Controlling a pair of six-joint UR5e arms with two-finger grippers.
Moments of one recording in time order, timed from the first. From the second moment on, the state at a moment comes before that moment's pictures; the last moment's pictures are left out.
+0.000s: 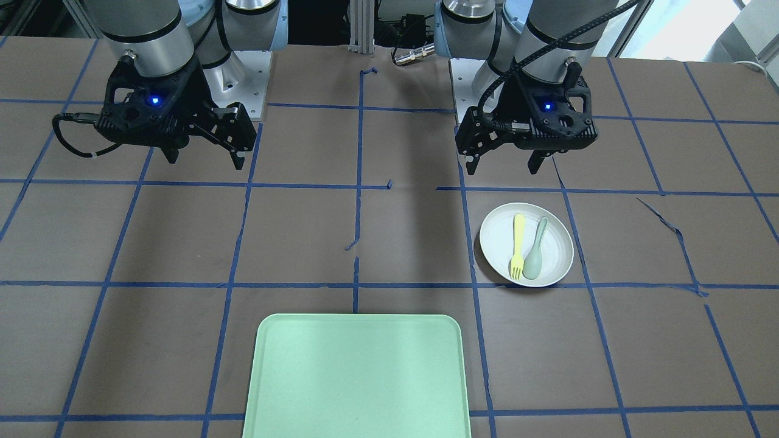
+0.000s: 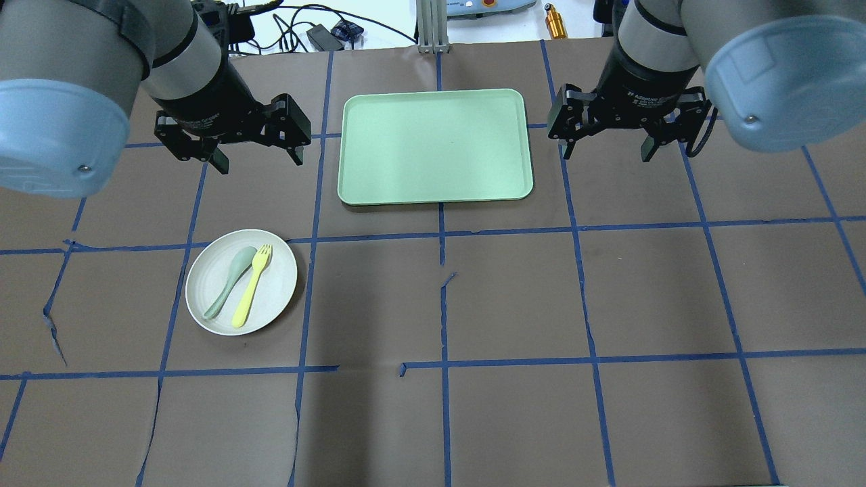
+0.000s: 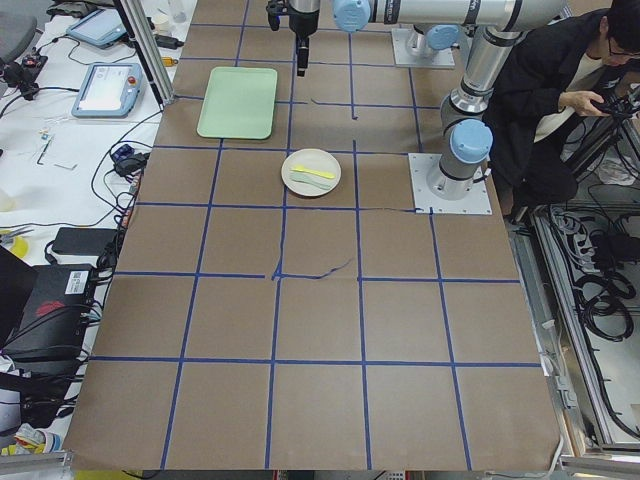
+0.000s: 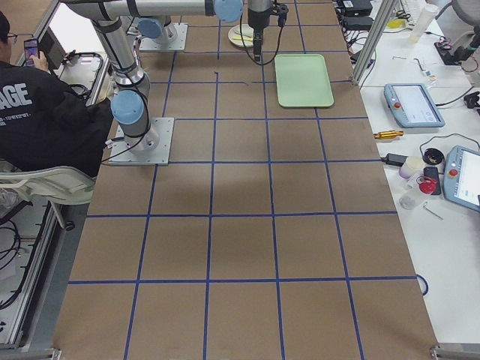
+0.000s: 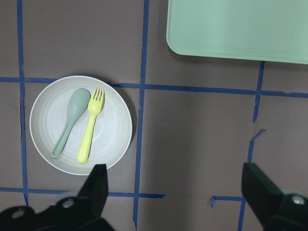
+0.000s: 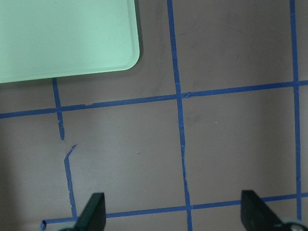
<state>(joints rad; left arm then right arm) -1.63 -1.56 -1.63 -1.43 1.55 -0.14 1.65 -1.56 1.59 -1.64 -1.58 0.17</state>
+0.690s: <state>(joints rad) -1.63 -1.56 -1.63 -1.43 1.55 -0.14 1.65 -1.56 1.58 -1.64 -1.58 0.17</state>
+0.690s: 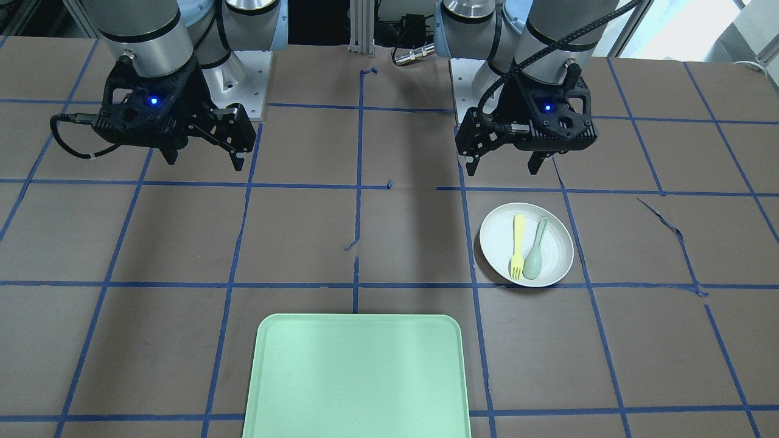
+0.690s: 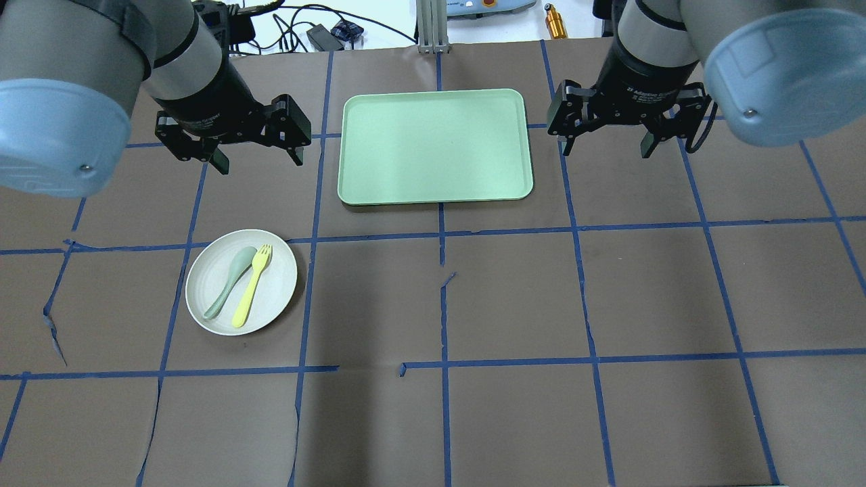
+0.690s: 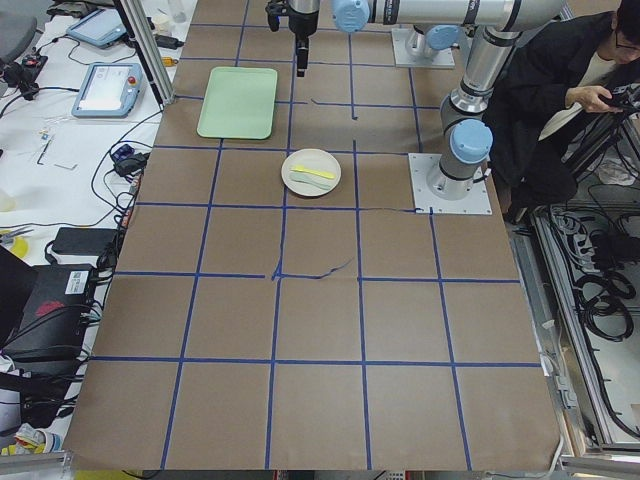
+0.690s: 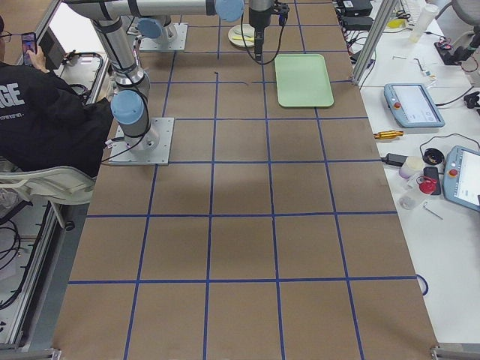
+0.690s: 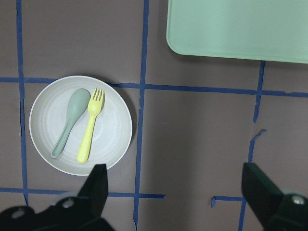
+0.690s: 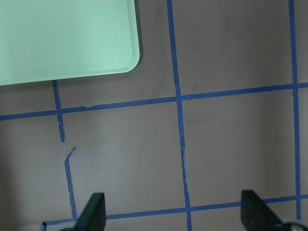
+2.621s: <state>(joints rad) -1.12 -1.79 -2.17 -0.78 1.56 0.52 1.65 -1.56 1.59 -1.64 -1.58 0.17</state>
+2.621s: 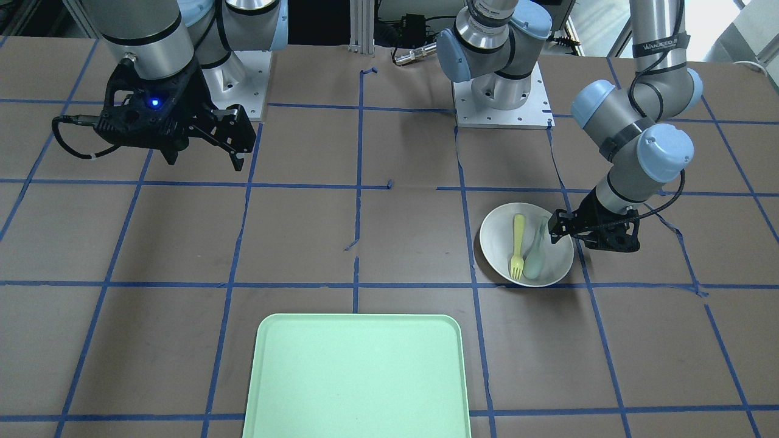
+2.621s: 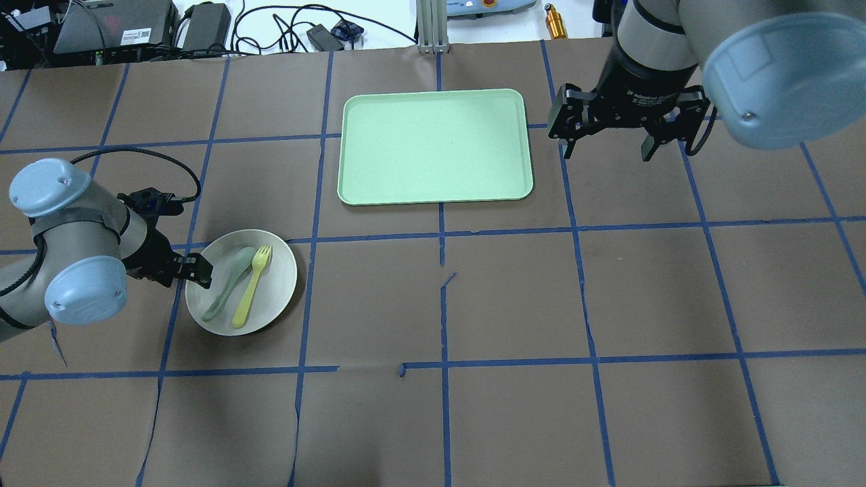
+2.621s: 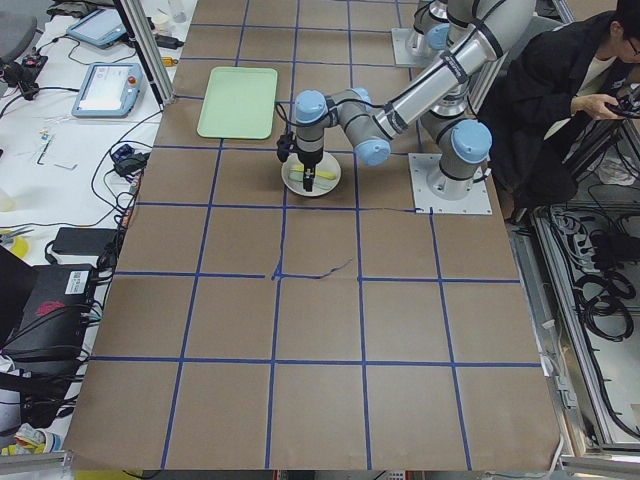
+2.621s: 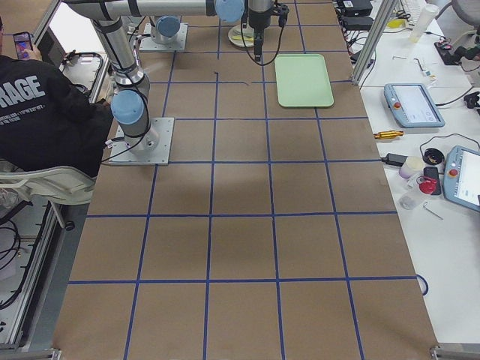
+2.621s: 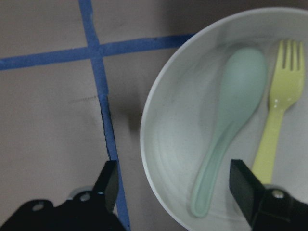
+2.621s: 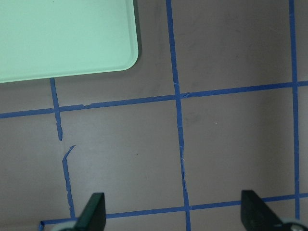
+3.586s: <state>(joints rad) -1.19 -1.82 -1.98 -0.96 1.30 0.36 1.65 -1.56 1.59 -1.64 -1.58 0.17</state>
